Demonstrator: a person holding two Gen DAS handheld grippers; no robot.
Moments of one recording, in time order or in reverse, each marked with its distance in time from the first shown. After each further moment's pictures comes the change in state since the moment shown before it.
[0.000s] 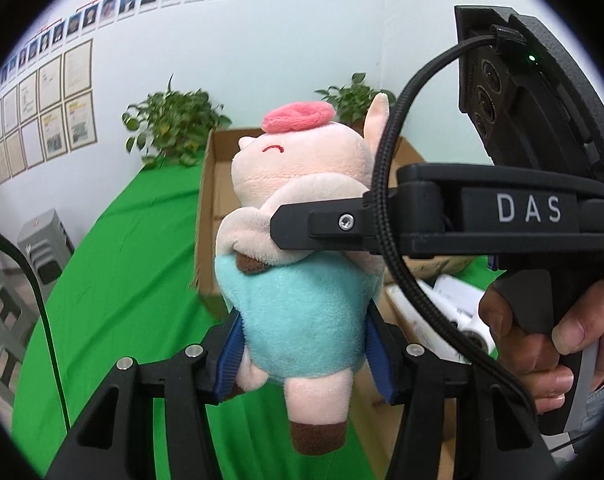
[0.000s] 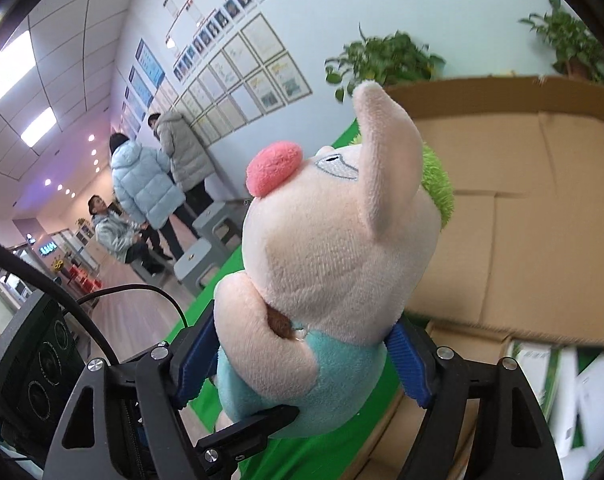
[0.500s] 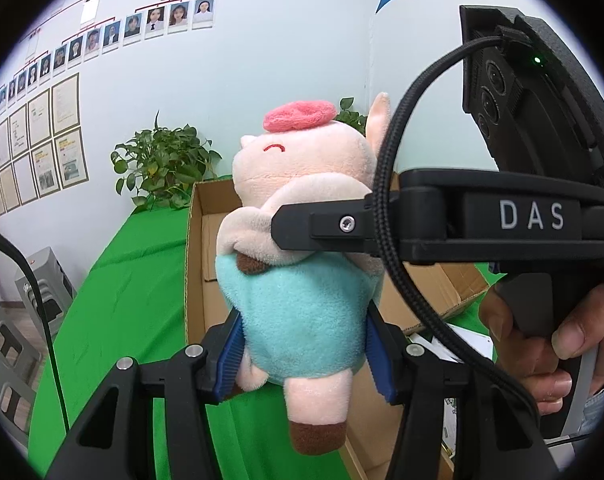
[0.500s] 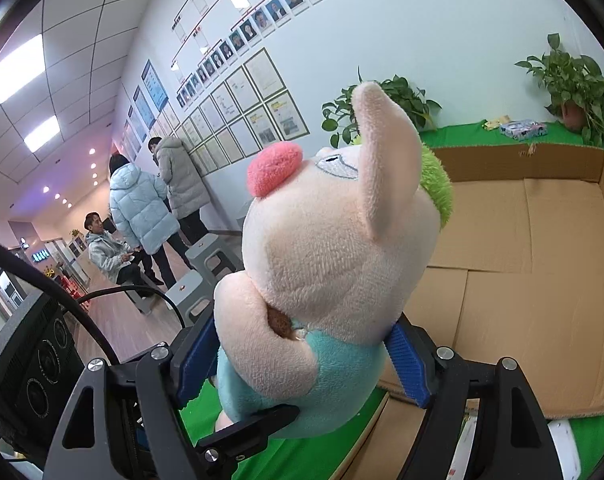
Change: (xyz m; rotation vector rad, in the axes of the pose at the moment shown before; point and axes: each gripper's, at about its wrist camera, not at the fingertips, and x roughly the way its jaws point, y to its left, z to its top) left arm -0.002 -0.013 0.034 0.058 -0.088 -0.007; right arm -0.076 -0.012 0.095 -0.043 -0.118 -0.026
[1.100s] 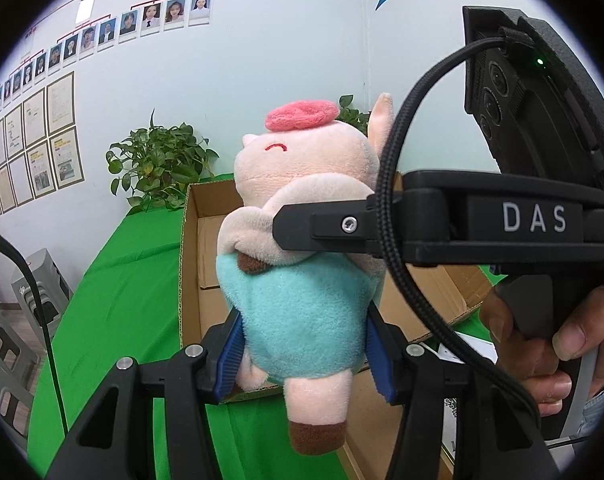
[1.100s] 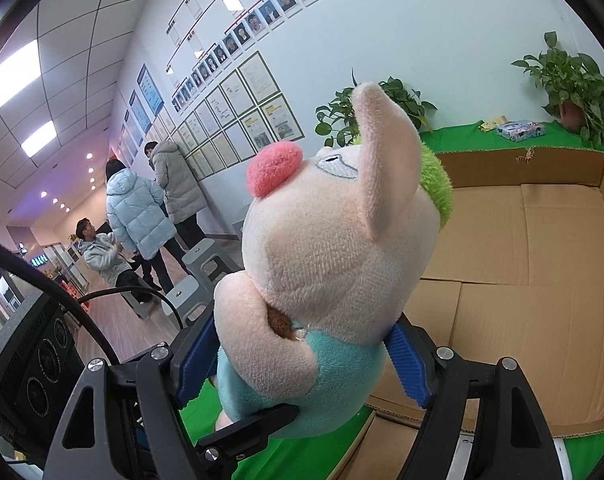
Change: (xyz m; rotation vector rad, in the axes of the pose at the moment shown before) left arm 0.012 0.002 0.008 0.005 0.012 -0.014; right arm 0.036 -0.010 0.021 0.010 -0.001 -0.015
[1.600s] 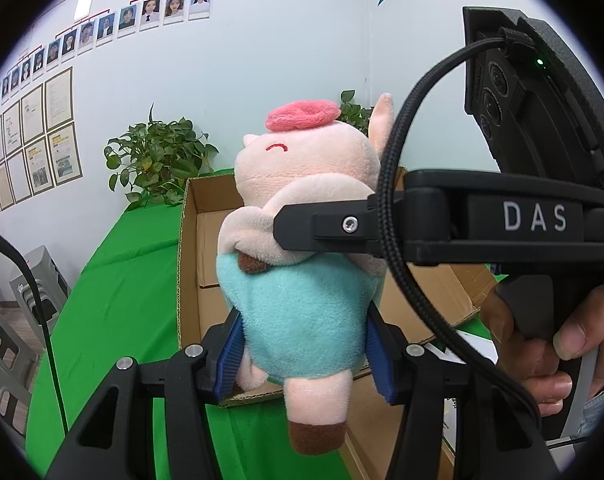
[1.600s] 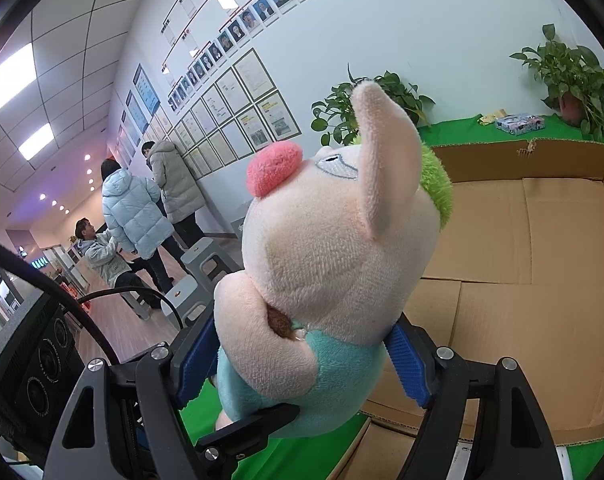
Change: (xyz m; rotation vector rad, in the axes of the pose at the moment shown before) left arm 0.005 0.000 -0.003 -0.003 0.015 -0.005; right arm 0.029 -0.018 -0.009 0.016 0.013 -0.004
